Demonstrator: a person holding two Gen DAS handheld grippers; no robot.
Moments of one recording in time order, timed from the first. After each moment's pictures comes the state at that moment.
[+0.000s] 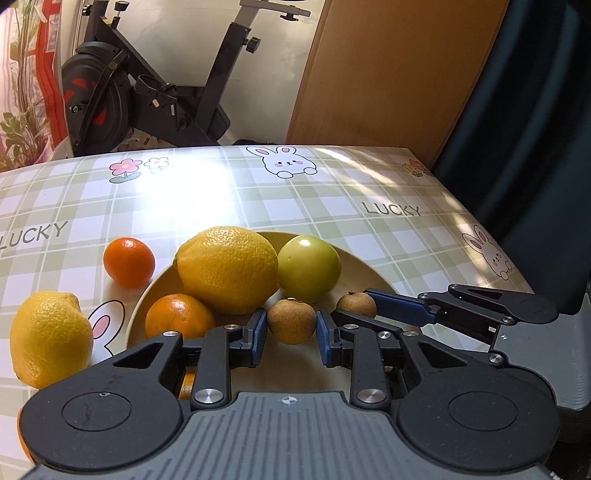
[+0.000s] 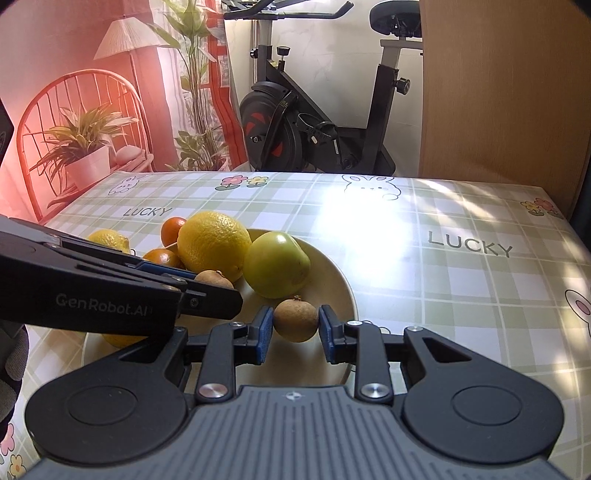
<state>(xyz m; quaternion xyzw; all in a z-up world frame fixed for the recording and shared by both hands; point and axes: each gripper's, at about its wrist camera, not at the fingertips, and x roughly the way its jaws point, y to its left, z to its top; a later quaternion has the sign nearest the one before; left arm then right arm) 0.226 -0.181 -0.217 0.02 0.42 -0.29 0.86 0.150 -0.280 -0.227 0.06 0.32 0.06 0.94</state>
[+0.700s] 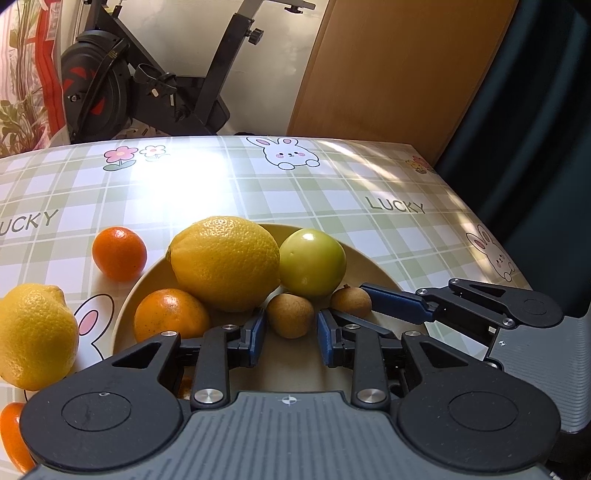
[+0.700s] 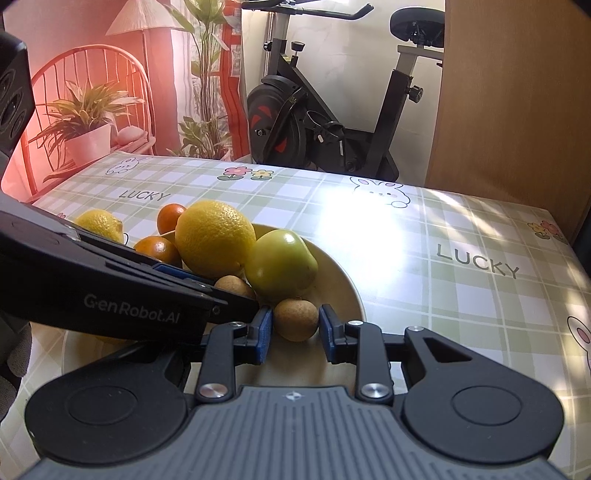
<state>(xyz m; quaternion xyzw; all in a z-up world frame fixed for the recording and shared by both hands) 0.230 -0.184 -0.224 0.01 0.43 -0.29 0.86 0.163 -0.266 -0.233 0.01 0.33 0.05 0.94</state>
